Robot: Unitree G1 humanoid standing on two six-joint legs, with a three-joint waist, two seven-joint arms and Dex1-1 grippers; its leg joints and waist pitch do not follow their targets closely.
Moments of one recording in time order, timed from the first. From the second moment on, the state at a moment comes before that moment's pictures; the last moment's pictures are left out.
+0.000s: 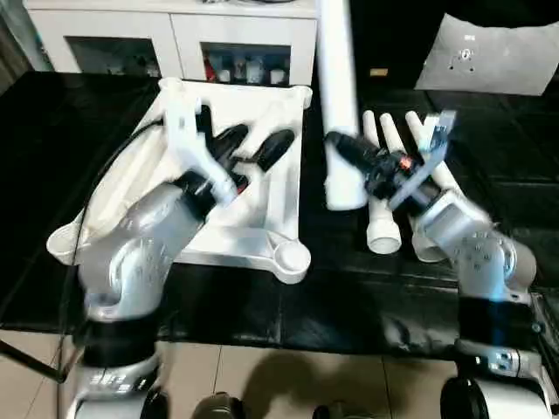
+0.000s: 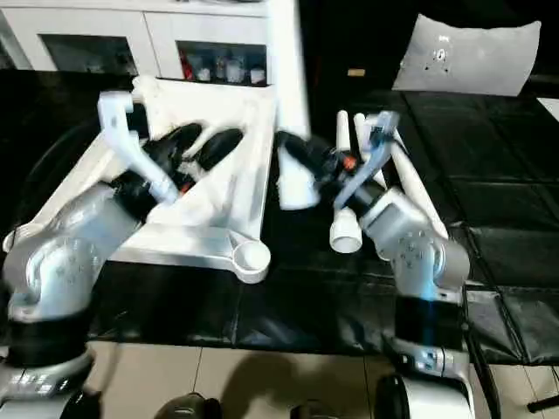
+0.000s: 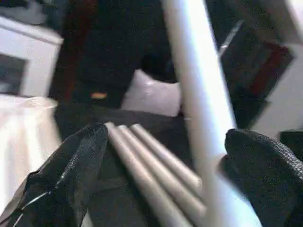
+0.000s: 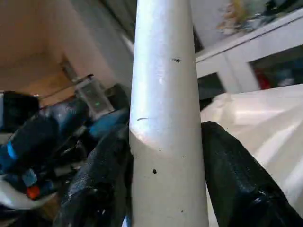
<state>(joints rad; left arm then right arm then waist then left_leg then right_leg) -0.52 0.12 0.12 -0.23 -0.67 0.74 -0.30 -0.54 -0.13 -0.26 0.06 0.66 0.71 0.71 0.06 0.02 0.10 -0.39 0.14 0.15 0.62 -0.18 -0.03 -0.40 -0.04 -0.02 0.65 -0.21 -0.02</state>
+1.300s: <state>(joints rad) -0.48 0.13 -0.01 -0.19 -0.48 0.39 -0.43 -0.37 -0.15 0.09 0.05 0.24 0.11 0.69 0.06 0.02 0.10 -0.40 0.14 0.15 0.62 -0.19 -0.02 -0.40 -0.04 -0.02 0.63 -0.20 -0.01</state>
